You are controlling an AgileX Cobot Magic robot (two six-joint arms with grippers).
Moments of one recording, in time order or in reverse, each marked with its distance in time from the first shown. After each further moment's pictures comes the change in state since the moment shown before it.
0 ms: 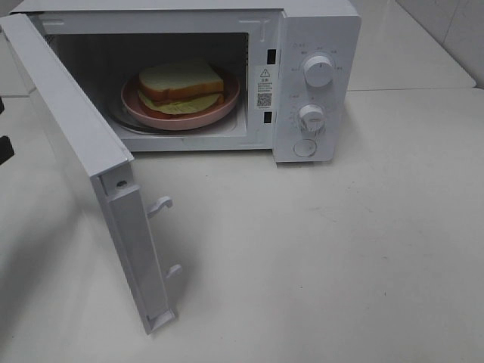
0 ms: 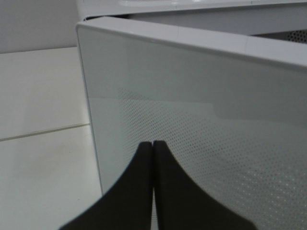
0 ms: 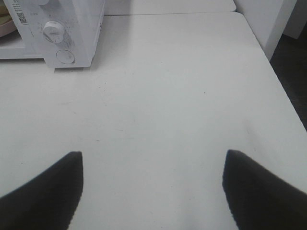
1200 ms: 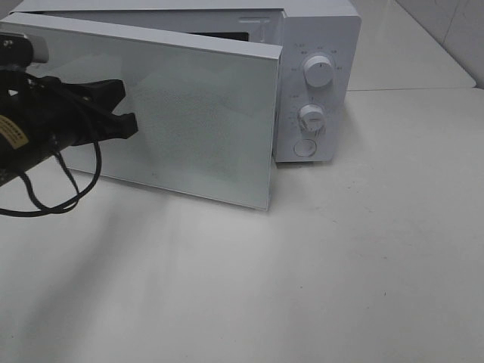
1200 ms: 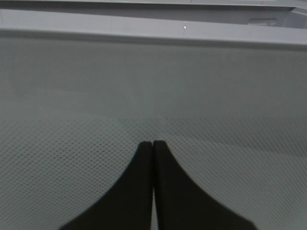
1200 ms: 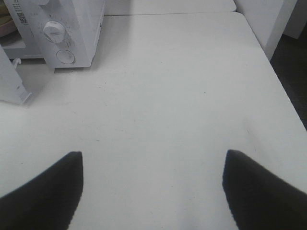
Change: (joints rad) left arm -0.410 0.228 -0.268 -0.263 0.073 0.003; right arm 0.000 0.000 0.000 0.001 0.000 0.000
